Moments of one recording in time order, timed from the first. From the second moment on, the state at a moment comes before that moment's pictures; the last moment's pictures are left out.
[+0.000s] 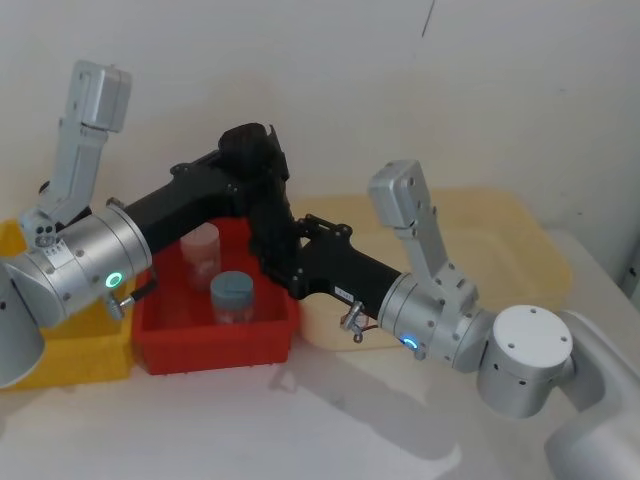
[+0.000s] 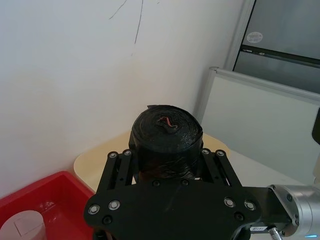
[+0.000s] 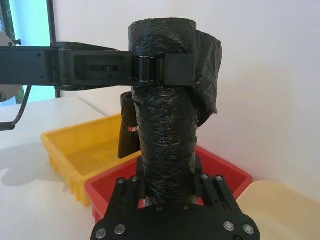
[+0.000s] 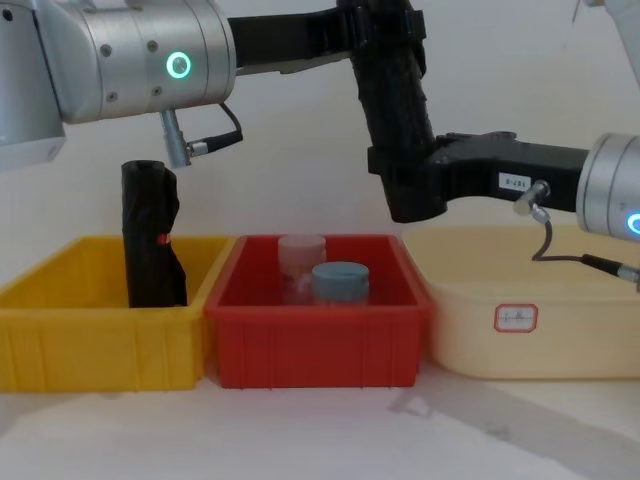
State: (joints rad) left arm -0.60 0.24 0.44 -1.48 -0.65 0.29 -0.47; right arm 0.44 0.32 -0.44 -1.45 0.32 0.04 0.45
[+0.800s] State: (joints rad) left arm -0.59 0.24 0.44 -1.49 -0.66 0.28 -0.46; right arm 0.46 0.31 -0.41 -1.45 0.35 0.05 0.41
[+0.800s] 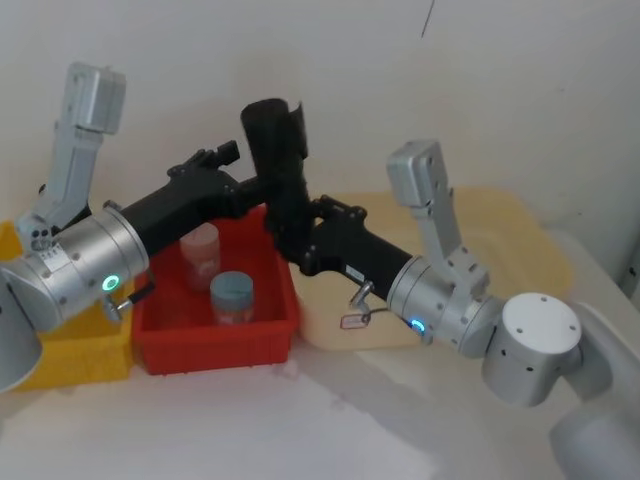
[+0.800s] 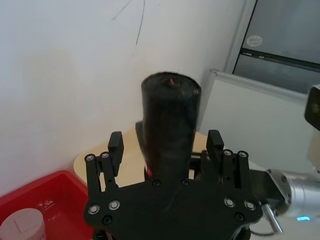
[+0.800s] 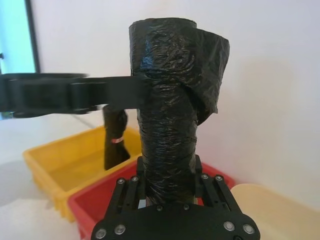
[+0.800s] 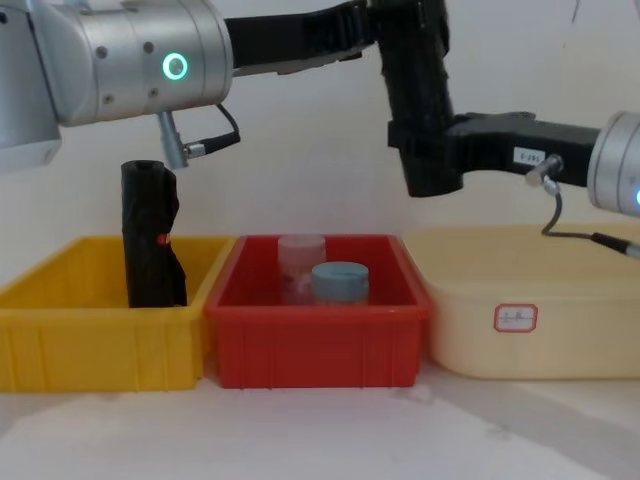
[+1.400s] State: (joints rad) left arm -0.49 0.29 0.35 -1.61 -0.70 0.26 -0.39; right arm 0.50 0.33 -0.37 -1.39 0.33 0.09 0.38
